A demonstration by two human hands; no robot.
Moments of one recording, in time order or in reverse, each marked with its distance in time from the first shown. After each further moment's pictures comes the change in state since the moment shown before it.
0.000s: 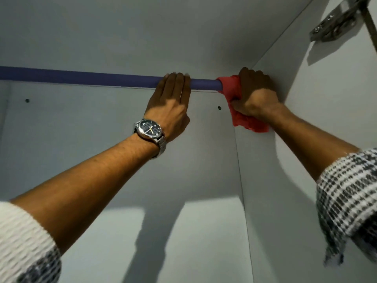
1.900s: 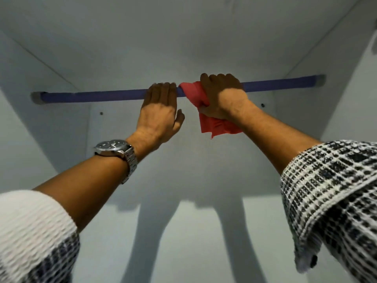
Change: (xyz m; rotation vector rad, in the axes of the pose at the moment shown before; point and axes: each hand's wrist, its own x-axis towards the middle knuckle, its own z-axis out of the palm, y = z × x) left_hand -0.047 -0.113 -0.041 0.172 -0.117 -0.085; right_hand 0.006 -0.163 -0.006 0.070 -0.022 -0.328
